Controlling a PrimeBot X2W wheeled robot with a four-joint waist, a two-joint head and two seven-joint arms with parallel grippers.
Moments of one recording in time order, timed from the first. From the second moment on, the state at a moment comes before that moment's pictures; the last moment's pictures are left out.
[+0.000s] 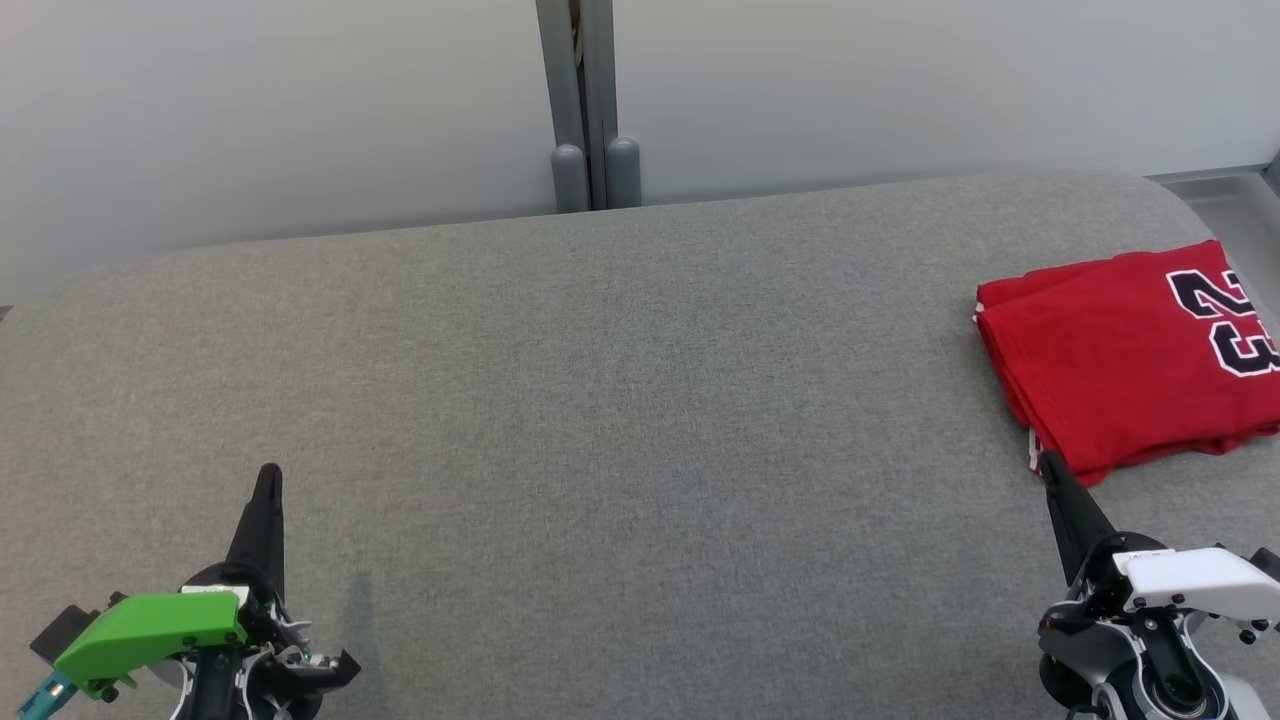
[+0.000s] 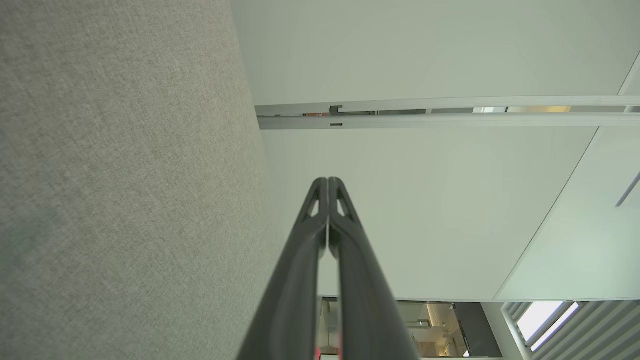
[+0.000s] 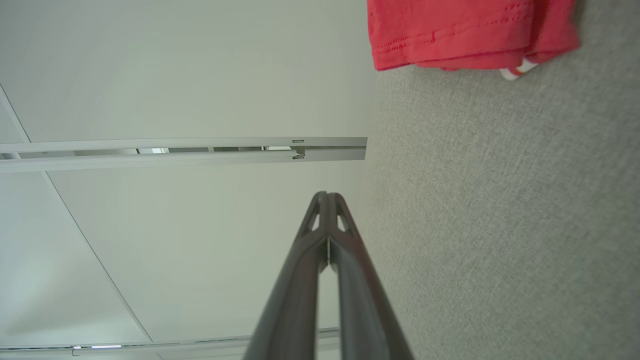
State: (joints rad) left arm -0.10 0.05 0.11 0.25 -1.61 -0.13 0.11; right arm -0.10 -0.05 -0.11 0.25 1.61 0.13 0.12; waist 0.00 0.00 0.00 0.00
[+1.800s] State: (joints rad) left arm -0.10 0.05 0.11 0.25 -1.61 -0.13 0.11; right arm -0.10 -0.05 -0.11 0.25 1.61 0.13 0.12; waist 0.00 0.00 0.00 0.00
